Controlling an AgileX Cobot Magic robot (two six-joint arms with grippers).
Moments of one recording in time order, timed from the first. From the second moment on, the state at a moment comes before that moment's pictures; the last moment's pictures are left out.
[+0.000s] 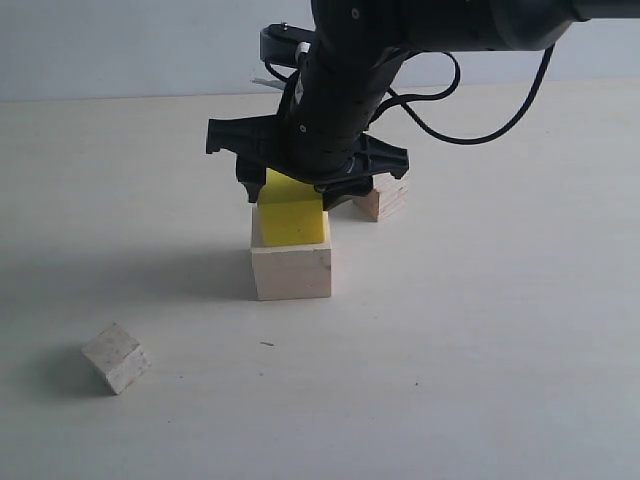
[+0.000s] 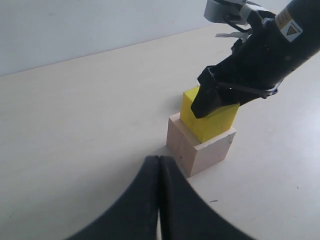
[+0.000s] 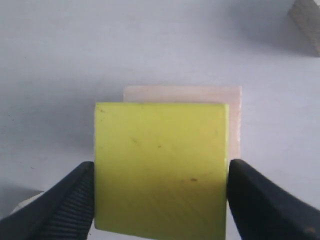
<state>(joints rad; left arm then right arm) -0.50 0.60 -0.56 -0.10 0.49 0.06 0.73 1.92 -1.47 0.03 0.80 0.69</state>
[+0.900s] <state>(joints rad) -0.50 0.60 -0.56 -0.10 0.49 0.06 0.73 1.92 -1.47 0.03 0.80 0.68</state>
